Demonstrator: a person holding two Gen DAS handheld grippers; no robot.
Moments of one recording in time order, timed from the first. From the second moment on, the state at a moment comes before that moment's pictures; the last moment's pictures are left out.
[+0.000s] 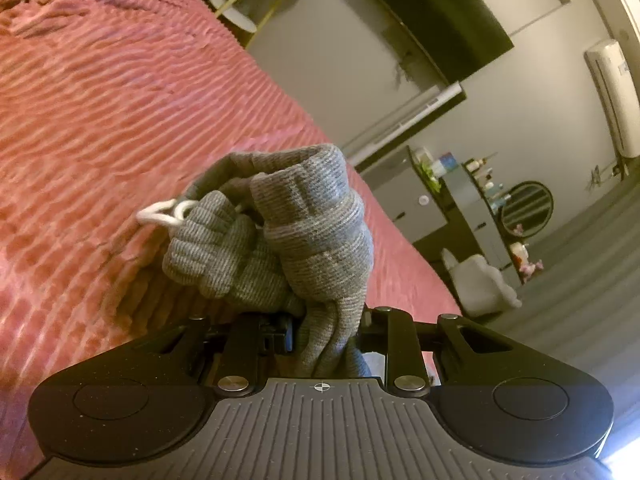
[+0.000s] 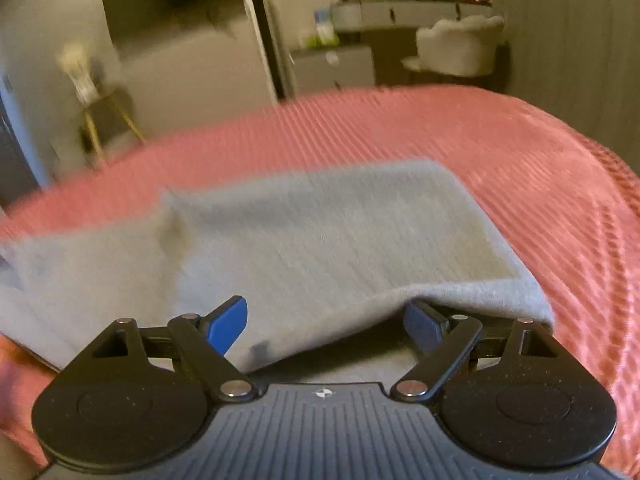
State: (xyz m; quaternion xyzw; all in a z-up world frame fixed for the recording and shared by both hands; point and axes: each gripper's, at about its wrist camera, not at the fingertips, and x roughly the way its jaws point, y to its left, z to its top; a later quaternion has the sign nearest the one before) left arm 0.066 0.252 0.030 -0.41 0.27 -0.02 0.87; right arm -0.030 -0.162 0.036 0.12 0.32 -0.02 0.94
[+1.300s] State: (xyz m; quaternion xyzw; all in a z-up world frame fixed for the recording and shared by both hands) left arm 0.109 -0.184 0.025 -0.04 0.39 -0.32 0.86; right arm -0.074 -0.333 0.005 0.42 0.21 -0.08 0.88
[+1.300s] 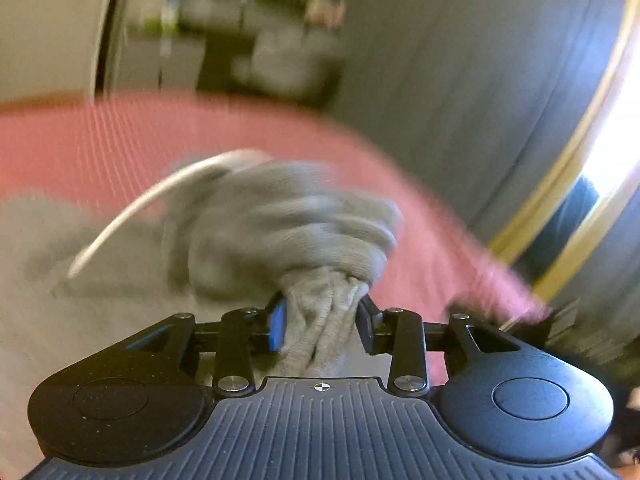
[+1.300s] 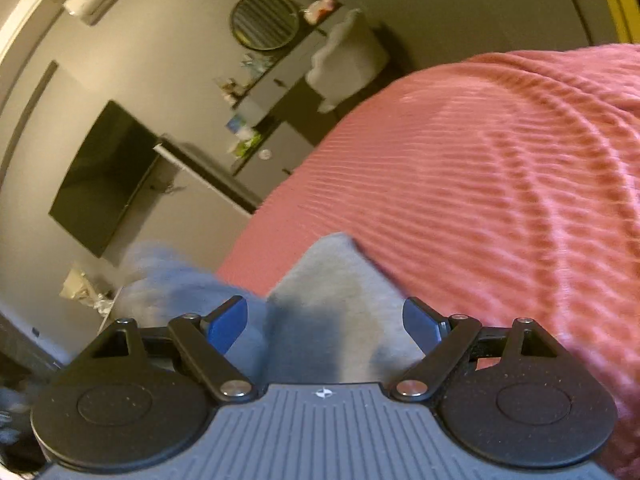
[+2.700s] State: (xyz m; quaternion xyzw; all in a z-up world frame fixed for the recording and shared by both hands) left arm 0.058 0.036 -0.004 -0.18 0.47 -0.18 0.85; right arm -0.024 -0.296 -0.040 0.47 0.32 -0.07 0.82
